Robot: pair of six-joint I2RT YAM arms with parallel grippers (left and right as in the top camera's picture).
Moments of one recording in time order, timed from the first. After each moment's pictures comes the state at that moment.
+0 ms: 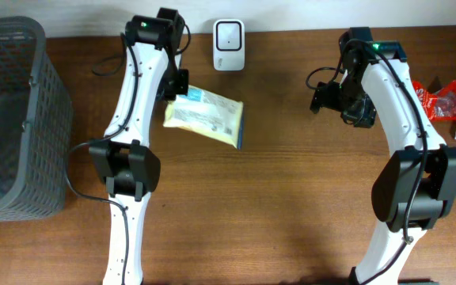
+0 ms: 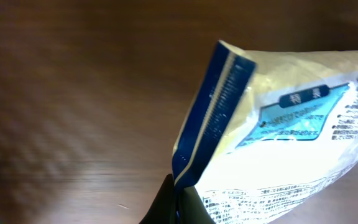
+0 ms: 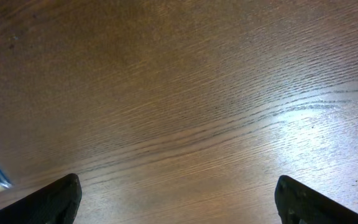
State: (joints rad) left arm -0.22 2.53 2.70 -1.69 -0.09 -0.19; right arm 0.02 2.06 1.85 -1.30 0.00 0.42
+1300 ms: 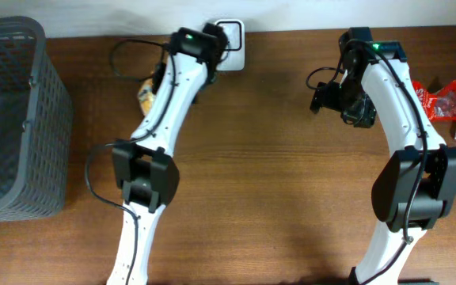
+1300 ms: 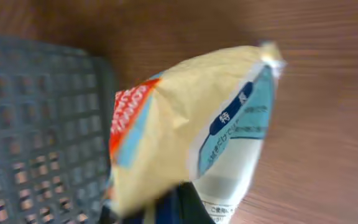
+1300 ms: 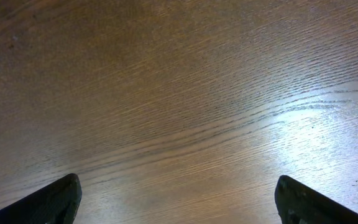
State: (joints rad) left arm -0.40 2.46 2.52 -1.64 -0.70 -0.33; right arm 0.02 2.06 1.85 -1.30 0.00 0.42
